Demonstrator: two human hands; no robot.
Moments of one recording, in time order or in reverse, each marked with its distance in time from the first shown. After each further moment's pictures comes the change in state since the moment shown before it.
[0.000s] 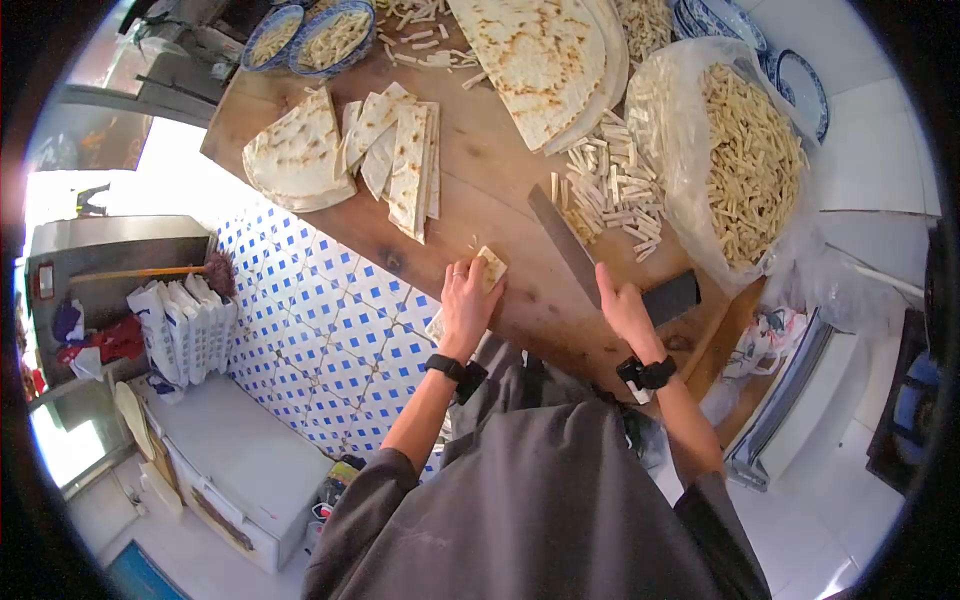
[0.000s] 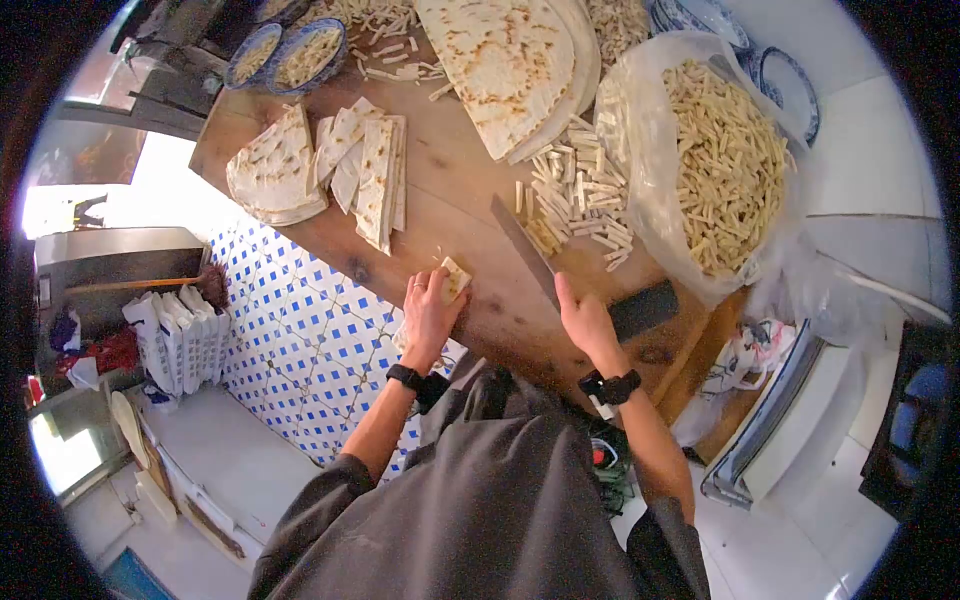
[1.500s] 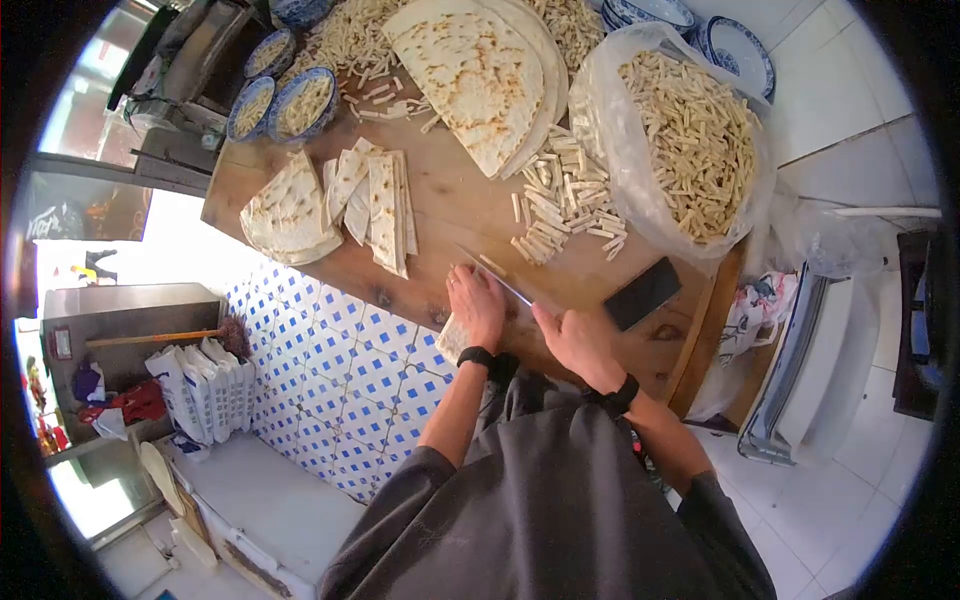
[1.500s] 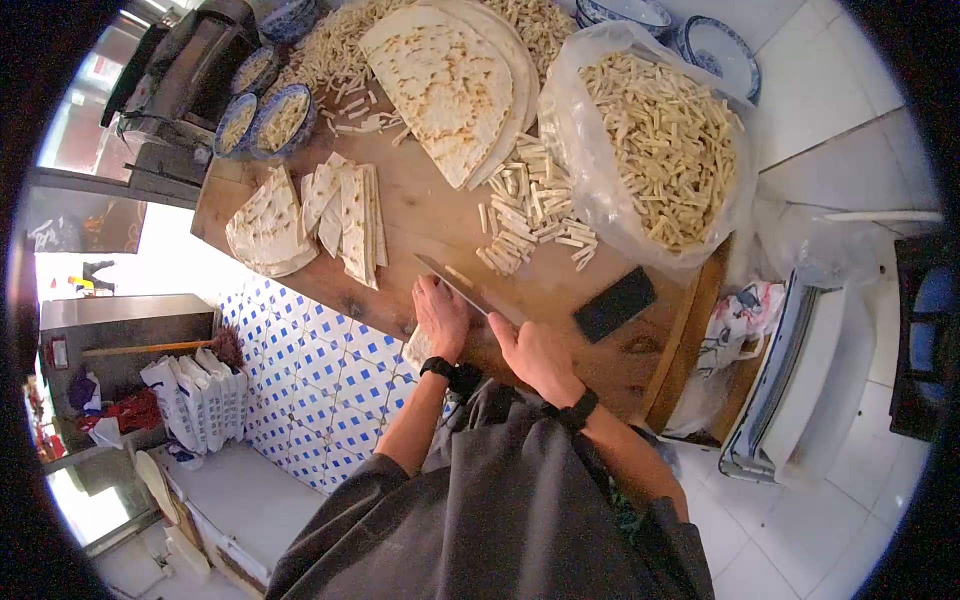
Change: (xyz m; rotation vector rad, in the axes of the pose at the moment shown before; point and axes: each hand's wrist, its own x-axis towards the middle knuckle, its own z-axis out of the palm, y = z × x) left_hand 0.026 0.039 0.048 0.036 0.224 -0.182; right_hand -0.057 -0.031 0.028 -0.338 0.173 -0.197
